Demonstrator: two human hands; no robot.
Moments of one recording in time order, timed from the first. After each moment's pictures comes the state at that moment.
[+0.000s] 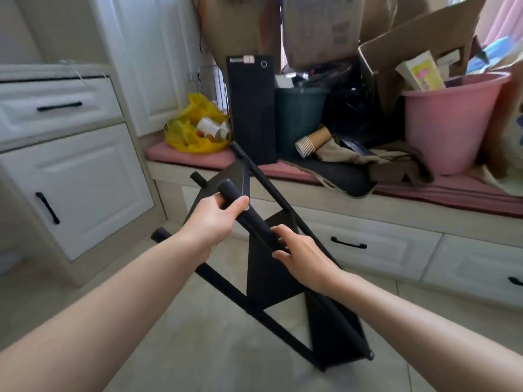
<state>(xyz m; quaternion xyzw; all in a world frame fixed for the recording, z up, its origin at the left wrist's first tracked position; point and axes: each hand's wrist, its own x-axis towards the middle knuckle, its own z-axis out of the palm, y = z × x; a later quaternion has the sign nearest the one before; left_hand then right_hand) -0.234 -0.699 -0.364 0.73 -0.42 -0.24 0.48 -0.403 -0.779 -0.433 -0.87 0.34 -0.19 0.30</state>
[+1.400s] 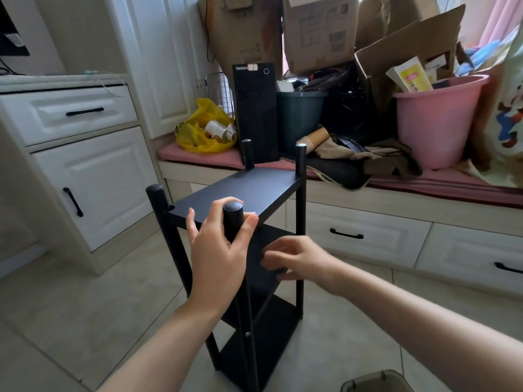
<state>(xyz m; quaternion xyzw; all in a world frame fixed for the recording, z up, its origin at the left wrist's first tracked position) -0.310 -0.593 -0.385 0.64 -0.49 0.06 0.59 -0.433 -0.710 -0.424 -0.73 0.31 -0.19 0.59</state>
